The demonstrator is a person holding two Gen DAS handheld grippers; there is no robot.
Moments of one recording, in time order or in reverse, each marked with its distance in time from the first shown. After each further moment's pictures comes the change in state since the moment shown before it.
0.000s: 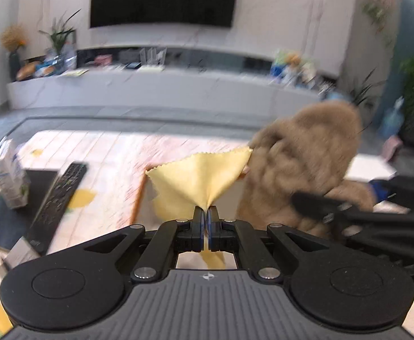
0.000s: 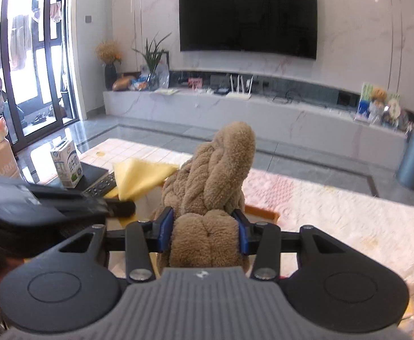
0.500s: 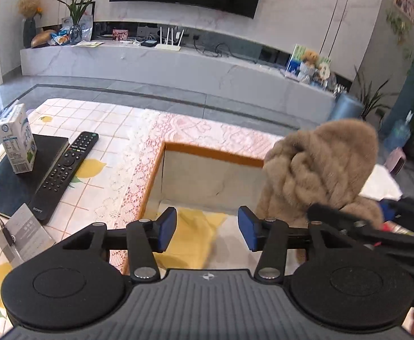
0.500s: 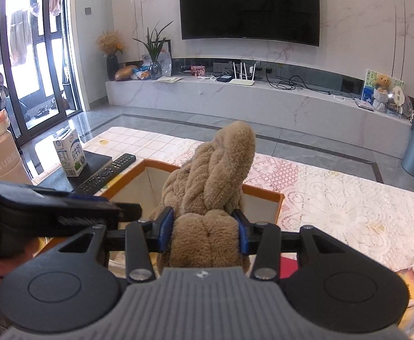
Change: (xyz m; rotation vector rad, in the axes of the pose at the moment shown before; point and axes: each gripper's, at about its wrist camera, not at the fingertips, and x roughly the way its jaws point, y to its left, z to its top) left arm -0.030 0.047 0.003 -0.149 0.042 -0.038; right arm 0.006 0.010 -0.010 0.002 0.045 0.009
